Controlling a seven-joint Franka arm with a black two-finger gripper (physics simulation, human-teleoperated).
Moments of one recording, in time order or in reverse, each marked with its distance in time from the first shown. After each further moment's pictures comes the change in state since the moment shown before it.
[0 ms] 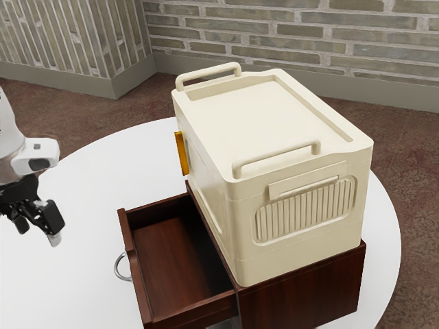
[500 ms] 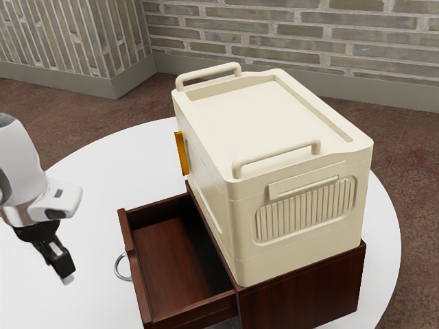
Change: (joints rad) arm -0.170 -0.105 0.000 -0.242 0.045 0.141 0.133
